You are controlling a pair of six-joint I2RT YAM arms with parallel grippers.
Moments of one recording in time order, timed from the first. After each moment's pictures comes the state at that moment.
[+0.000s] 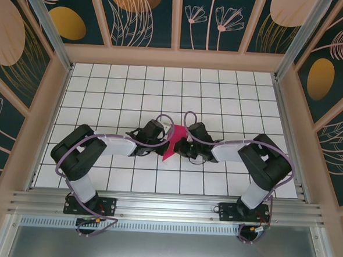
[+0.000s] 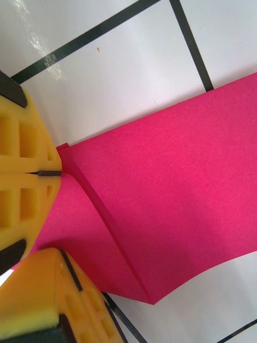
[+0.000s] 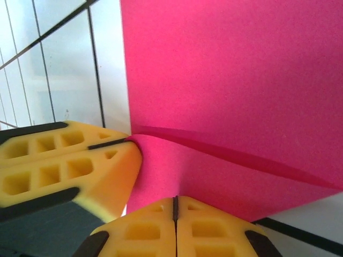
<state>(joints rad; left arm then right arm) -0.75 1.74 0.76 0.09 0.13 -0.34 0.71 1.67 0.65 0.19 -0.36 0.96</state>
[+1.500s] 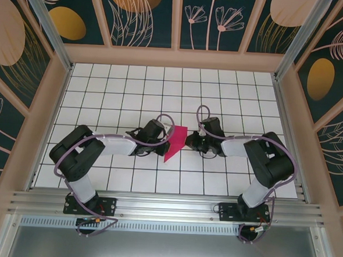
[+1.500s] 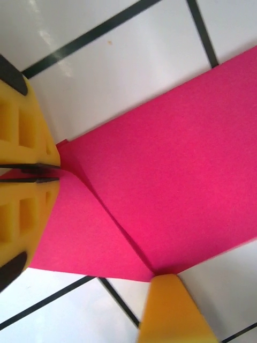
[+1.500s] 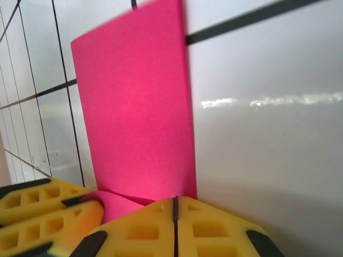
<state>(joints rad) -0.76 1.71 0.78 0.01 0.13 -0.37 0.52 1.68 0.65 0.18 -0.44 0.84</state>
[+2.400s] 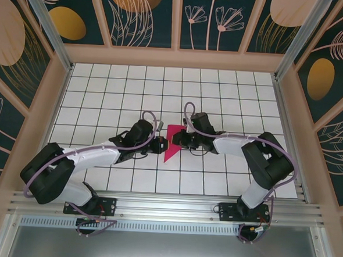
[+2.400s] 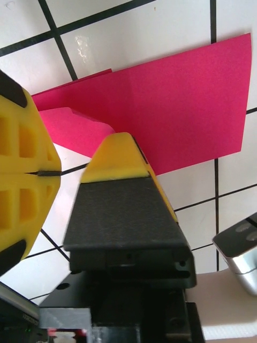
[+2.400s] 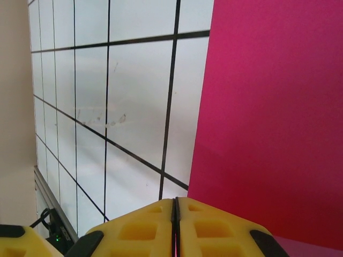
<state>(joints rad) -0.76 1.42 0.64 0.10 0.25 -0.74 0.65 1.69 0.76 0.13 -0.51 0.78</state>
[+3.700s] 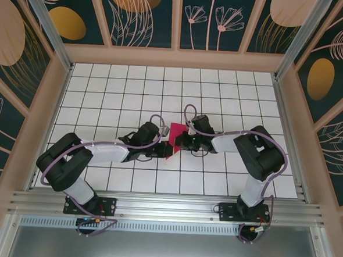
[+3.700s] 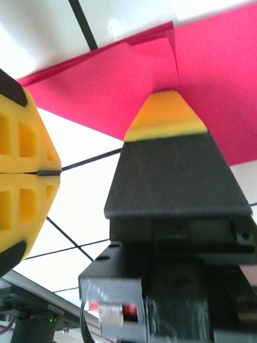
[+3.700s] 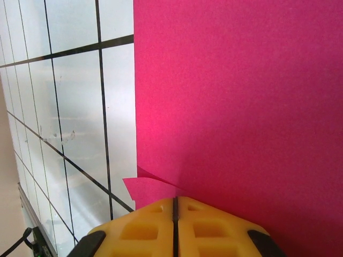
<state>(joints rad) -0.77 1.58 0.66 0.18 0.39 -0.76 0.61 1.79 0.75 0.19 -0.50 0.81</state>
